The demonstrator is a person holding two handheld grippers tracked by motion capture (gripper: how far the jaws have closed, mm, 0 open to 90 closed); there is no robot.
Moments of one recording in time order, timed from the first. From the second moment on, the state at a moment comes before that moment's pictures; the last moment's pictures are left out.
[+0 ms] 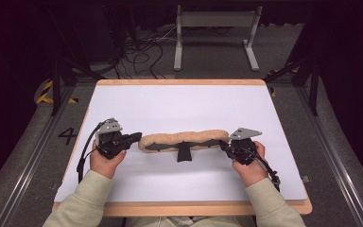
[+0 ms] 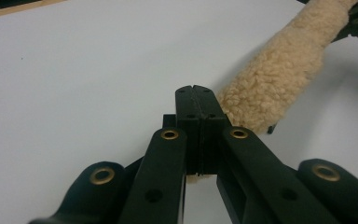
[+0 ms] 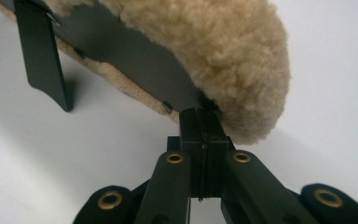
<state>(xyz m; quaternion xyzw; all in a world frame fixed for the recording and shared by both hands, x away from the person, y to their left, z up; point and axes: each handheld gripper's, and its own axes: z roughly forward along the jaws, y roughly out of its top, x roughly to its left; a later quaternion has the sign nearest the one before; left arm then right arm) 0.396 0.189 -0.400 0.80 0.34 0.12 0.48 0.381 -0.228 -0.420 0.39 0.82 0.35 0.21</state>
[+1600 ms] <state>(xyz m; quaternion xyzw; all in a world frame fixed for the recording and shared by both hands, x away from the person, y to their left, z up) 0.378 0.170 -0.403 0.83 0.27 0.09 0.48 0.472 -0.209 -0.425 0.46 0.78 0.36 0.21</state>
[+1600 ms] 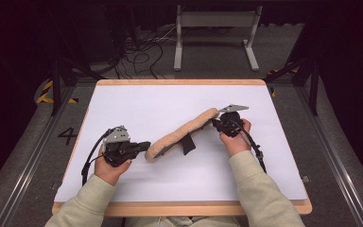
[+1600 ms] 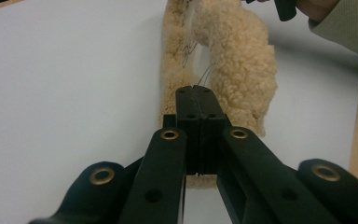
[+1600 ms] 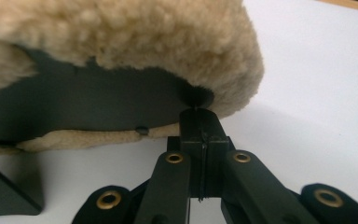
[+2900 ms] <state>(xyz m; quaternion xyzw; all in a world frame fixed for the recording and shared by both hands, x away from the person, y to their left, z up) 0.378 0.175 -0.419 0.85 0.30 0.07 0.43 0.374 -0.208 -0.373 0.39 0.81 0.41 0.16</state>
